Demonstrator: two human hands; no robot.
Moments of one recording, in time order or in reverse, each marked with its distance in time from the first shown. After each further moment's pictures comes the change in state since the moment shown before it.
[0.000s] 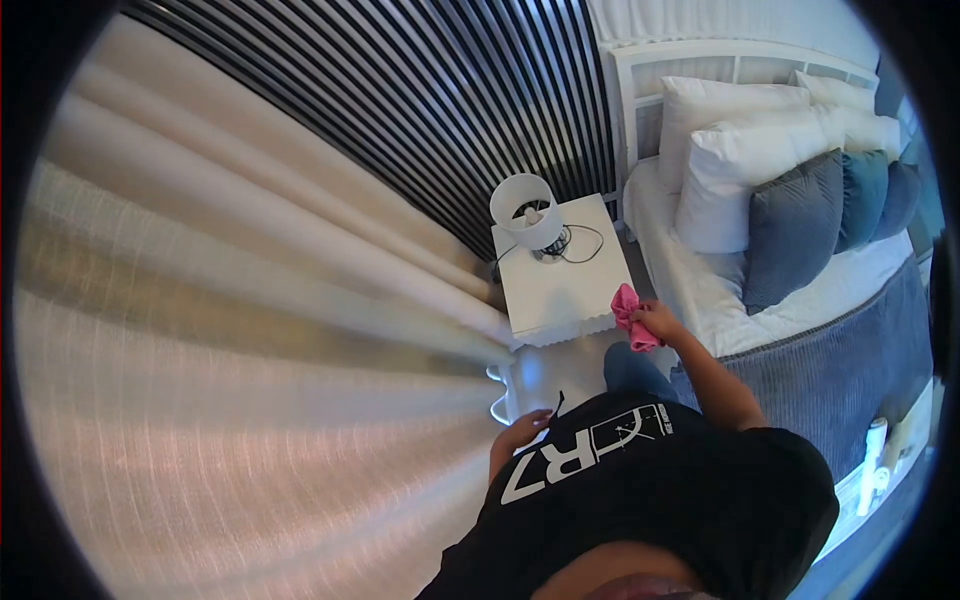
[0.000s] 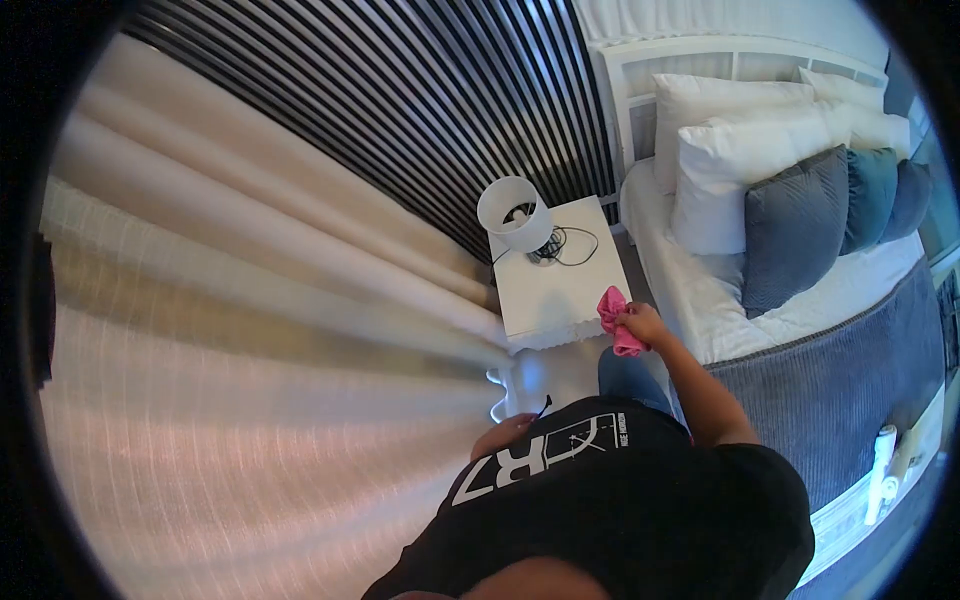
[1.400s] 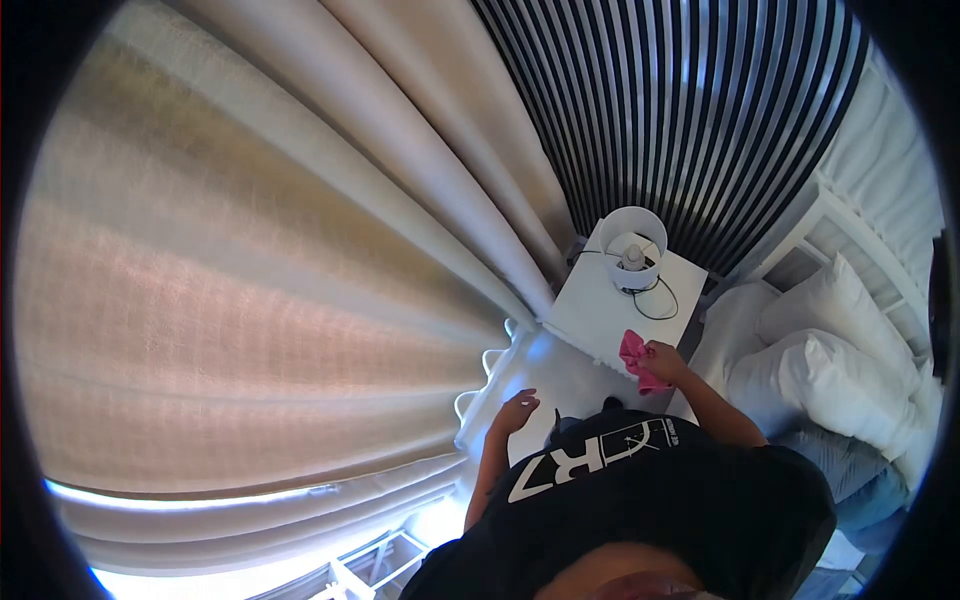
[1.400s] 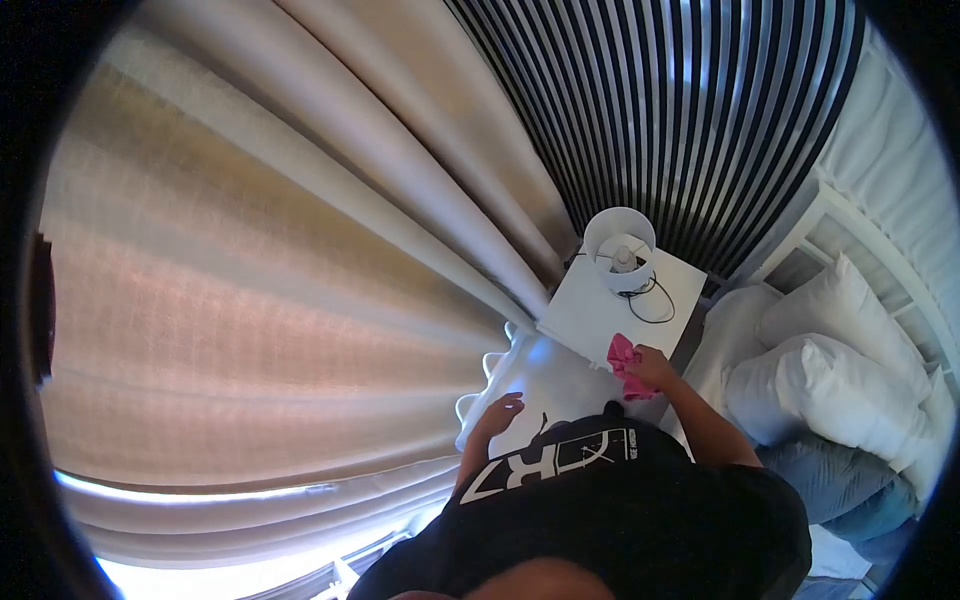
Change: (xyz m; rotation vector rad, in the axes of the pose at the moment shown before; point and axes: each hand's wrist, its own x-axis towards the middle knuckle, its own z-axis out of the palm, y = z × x) left_hand 0.041 0.074 0.036 -0.448 0.756 -0.398; right_hand 0.159 -0.051 -0.001 -0.512 -0.582 -0.595
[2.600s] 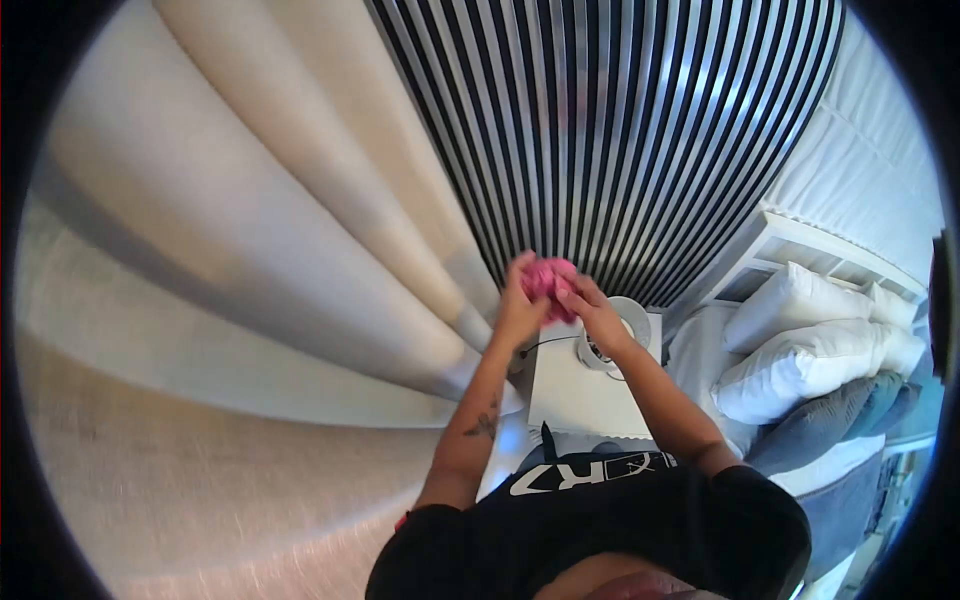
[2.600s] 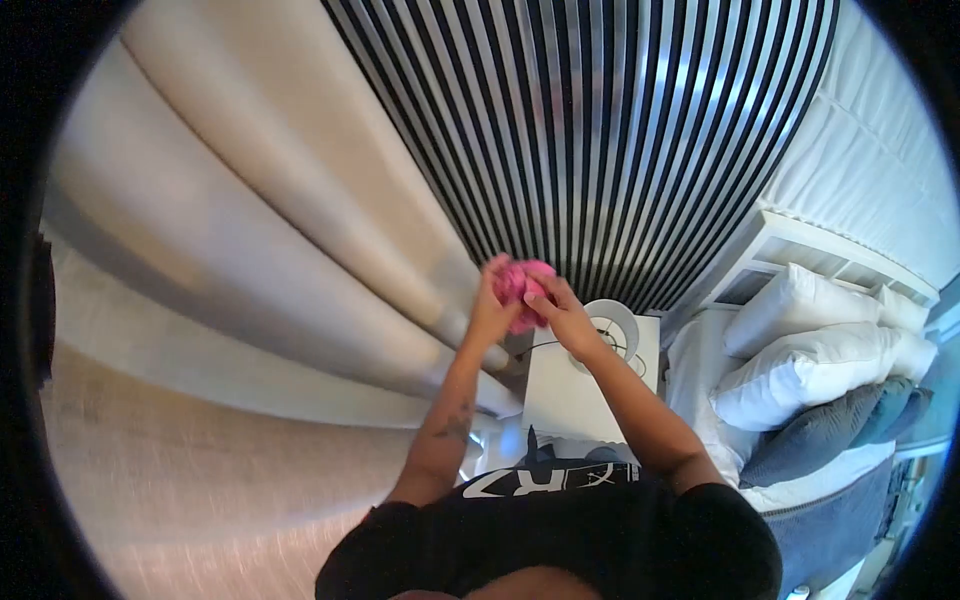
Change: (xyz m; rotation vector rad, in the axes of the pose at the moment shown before) left_hand 0.241 0.328 -0.173 -0.403 -0.083 0.998; right_hand 0.190 -0.281 -0.106 1.091 0.382 -0.008
